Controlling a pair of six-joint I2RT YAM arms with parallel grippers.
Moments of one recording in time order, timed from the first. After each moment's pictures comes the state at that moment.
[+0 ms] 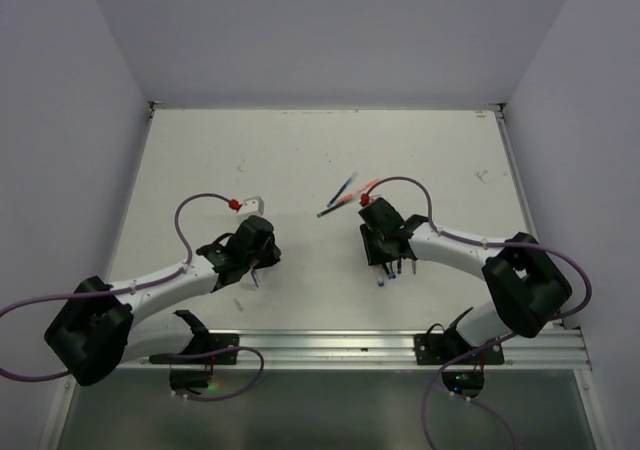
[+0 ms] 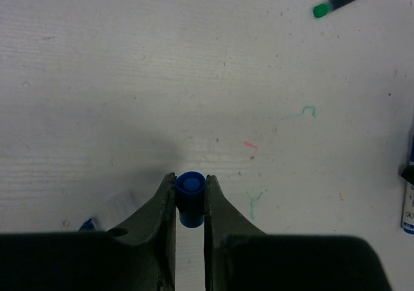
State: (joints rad) left arm -0.70 1.17 0.49 -0.16 -0.26 -0.81; right arm 0.70 1.49 0.77 -0.42 0.15 0.43
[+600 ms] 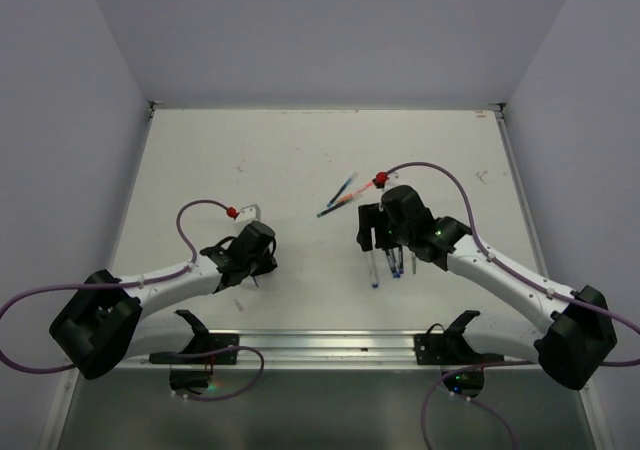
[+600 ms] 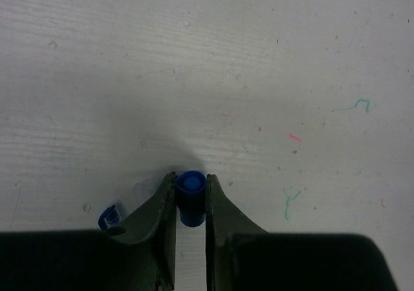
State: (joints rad) left arm -0.70 1.21 0.46 -0.20 -0.28 -0.87; right arm 0.70 1.17 0.82 -0.46 0.11 0.42
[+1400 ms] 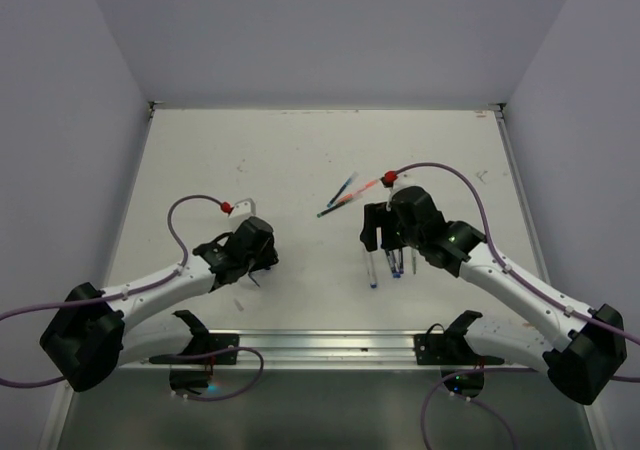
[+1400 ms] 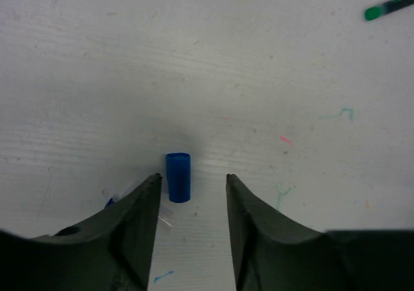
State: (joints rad) left arm -0.71 1.14 0.49 -0.32 -0.34 -0.90; right arm 0.69 1.05 0.83 -0.51 0.11 0.42
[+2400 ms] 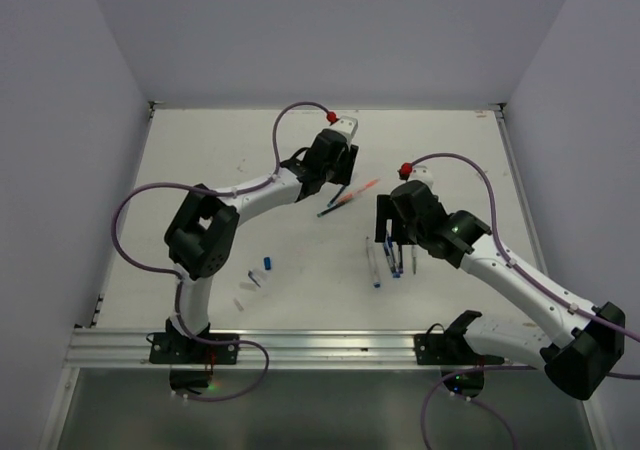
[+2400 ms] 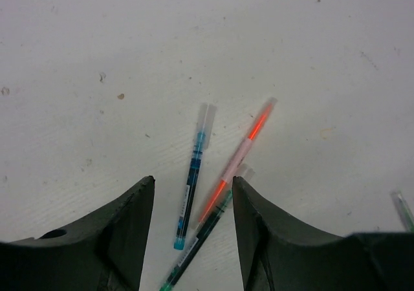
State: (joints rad) left arm -0.71 1.98 1.49 -0.10 -0.18 -0.26; right arm 0.69 1.09 0.95 -0.73 0.33 0.57
